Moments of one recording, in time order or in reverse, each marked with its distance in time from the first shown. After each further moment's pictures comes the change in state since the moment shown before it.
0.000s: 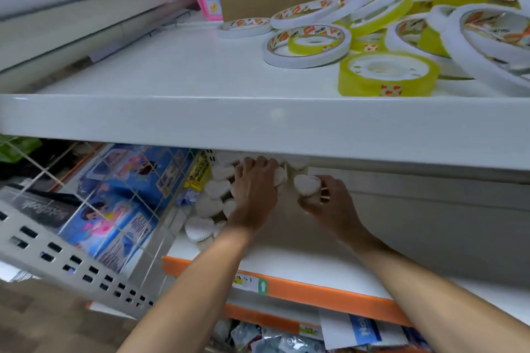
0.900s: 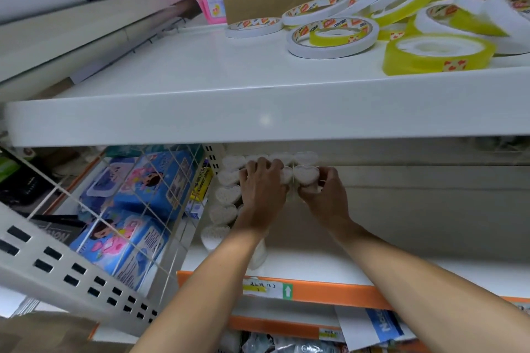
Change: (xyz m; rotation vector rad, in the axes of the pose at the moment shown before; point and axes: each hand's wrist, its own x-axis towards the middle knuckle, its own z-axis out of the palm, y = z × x) left_hand 0.004 -0.022 0.006 -0.113 0.017 0.048; right_hand 0.004 -0.031 0.047 0.039 0.235 0.139
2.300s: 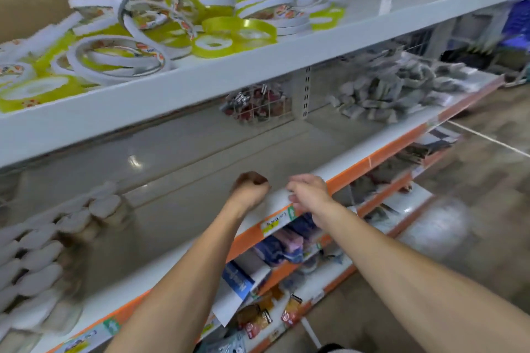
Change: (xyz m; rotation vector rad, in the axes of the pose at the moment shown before) left_hand -0.084 0.332 0.011 -0.522 -0.654 0.324; right_hand -0.111 0.055 -0.331 0.251 0.415 0.587
